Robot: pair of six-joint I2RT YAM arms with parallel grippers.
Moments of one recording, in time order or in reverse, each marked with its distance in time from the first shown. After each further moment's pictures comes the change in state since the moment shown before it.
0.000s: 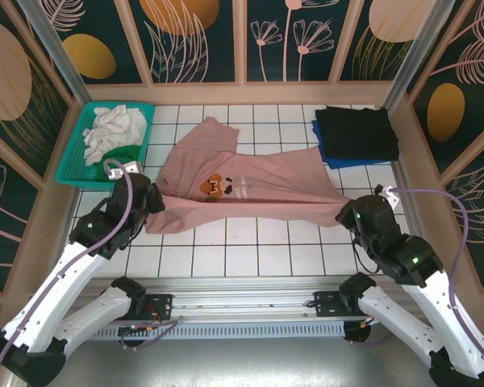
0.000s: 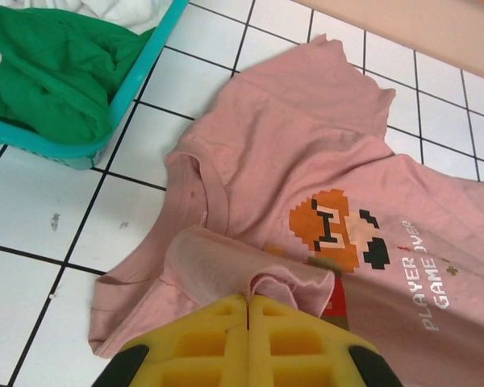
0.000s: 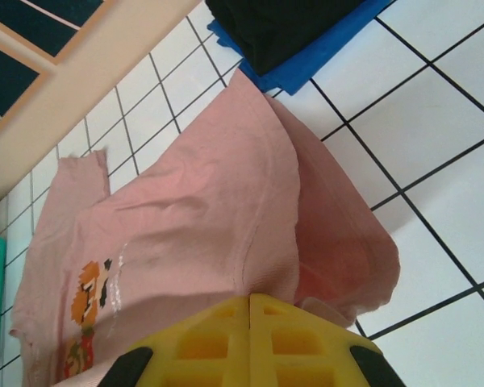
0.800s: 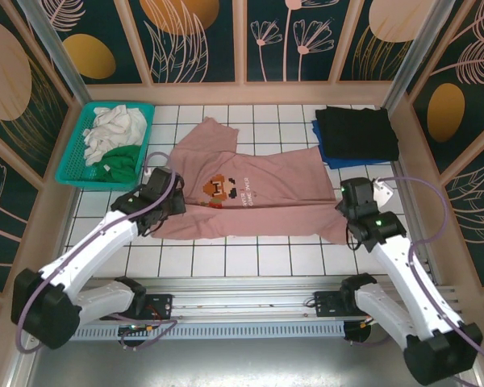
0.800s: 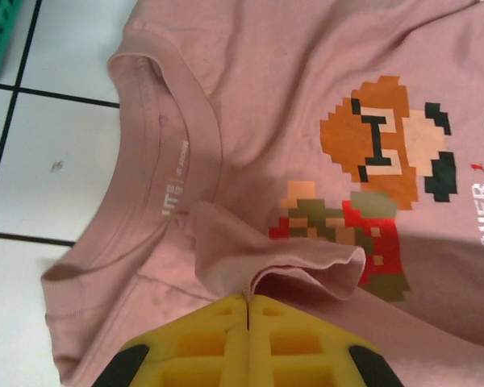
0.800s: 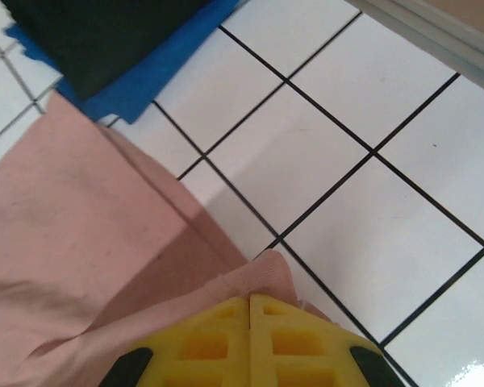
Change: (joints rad) left arm -0.001 0.367 -0.071 0.159 0.129 0.065; right arm -0.352 0.292 -0.187 0.249 -0.002 -0.148
